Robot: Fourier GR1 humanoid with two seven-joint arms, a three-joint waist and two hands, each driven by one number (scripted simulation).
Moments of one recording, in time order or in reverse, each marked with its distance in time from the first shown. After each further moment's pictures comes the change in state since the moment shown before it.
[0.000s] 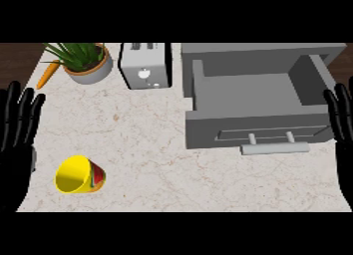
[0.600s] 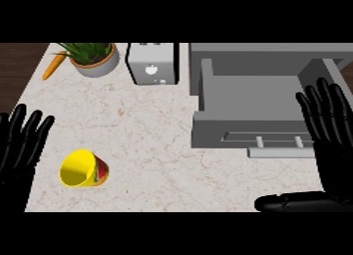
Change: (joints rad) left arm 0.128 -0.001 0.008 -0.044 0.263 -0.161 0.007; right arm -0.015 0.026 0.053 0.022 -0.069 0.051 0.061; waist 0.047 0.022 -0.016
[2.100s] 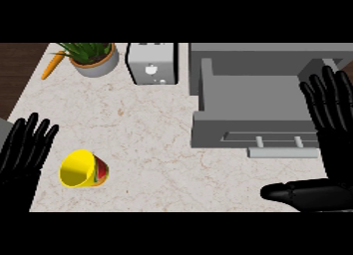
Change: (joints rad) left arm 0.047 -0.040 0.095 0.150 0.008 -0.088 -0.009; right arm -0.074 0.001 -0.064 0.035 -0.035 0.036 0.033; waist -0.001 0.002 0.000
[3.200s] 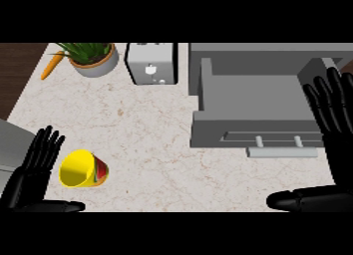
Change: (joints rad) left arm -0.061 0.045 0.118 0.493 -0.129 -0.087 -0.306; right arm 0.011 -0.006 -0.011 -0.041 -0.027 0.022 0.041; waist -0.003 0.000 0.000
